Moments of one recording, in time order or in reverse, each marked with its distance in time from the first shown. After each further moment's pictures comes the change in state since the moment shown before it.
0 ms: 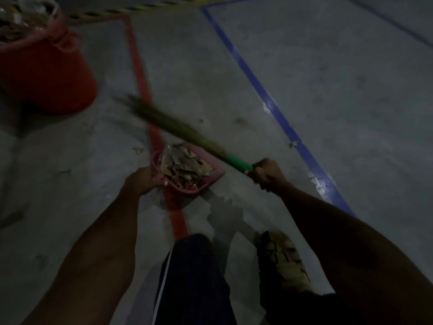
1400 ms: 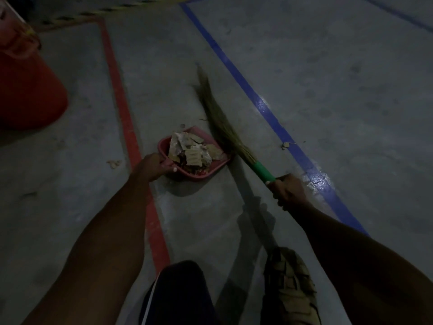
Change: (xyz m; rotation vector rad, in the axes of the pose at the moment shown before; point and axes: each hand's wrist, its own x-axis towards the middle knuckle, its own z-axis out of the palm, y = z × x) left_hand 0.108 0.090 0.021 -0.006 0.059 0.178; right_hand 0.036 0.108 -0.021 0.201 0.173 0.283
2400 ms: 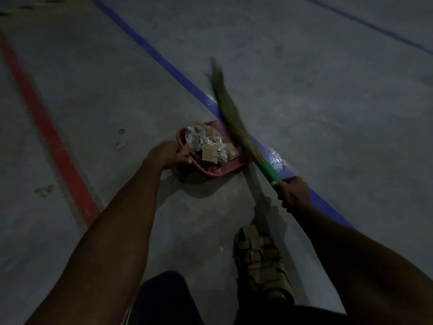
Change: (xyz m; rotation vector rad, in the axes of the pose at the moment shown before) left_hand 0.020 0.193 0.069 0.243 -0.199 0.380; right_hand -0.042 0.125 -0.069 0.108 0.292 0.187
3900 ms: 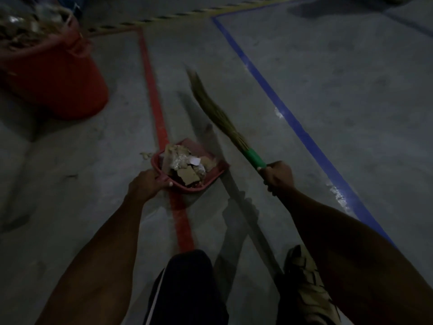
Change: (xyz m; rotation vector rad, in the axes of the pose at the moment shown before) left_hand -0.236 -0.201 0.006 -0.300 0.320 -0.574; right_hand -0.067 -0.183 0.146 -0.073 -0.277 -0.350
